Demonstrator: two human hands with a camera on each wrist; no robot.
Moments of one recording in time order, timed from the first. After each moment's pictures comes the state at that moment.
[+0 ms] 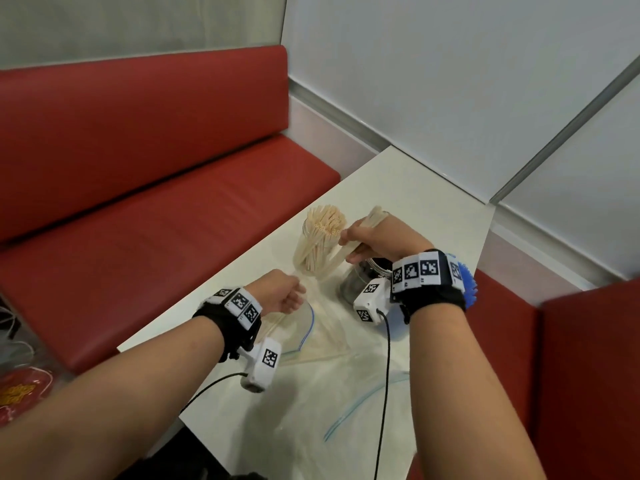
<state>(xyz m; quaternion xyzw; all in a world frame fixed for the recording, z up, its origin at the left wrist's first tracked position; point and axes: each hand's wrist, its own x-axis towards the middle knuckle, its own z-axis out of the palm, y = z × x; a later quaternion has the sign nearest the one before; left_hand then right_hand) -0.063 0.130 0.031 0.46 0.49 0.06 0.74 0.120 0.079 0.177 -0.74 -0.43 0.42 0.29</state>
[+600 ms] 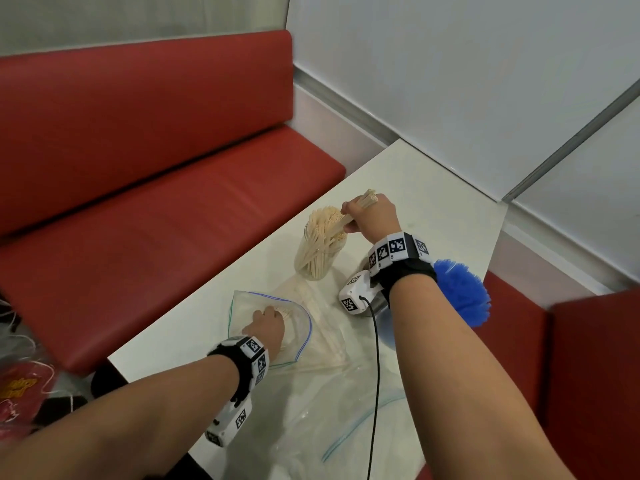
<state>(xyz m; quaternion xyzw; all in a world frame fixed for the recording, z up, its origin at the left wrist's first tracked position) -0.065 0.104 -0.055 0.84 0.47 -0.21 0.17 0.137 0.157 0.148 -0.82 -0.41 0.25 0.31</state>
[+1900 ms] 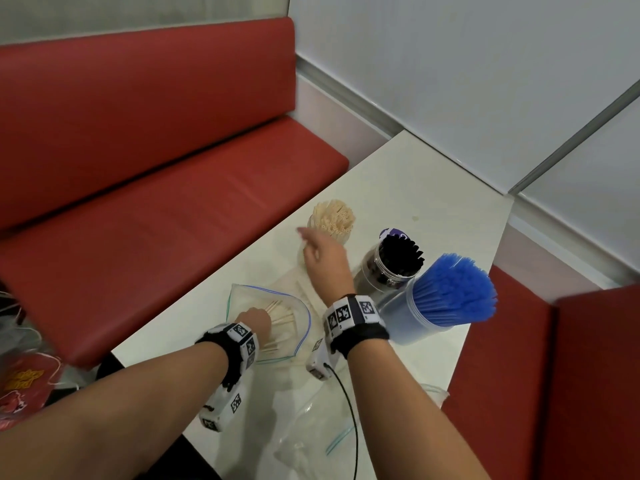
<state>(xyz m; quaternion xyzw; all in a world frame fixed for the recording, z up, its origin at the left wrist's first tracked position) -0.089 0.123 -0.060 0.82 0.47 -0.24 0.20 0.054 0.113 0.053 -0.71 -0.57 0.18 0.38</state>
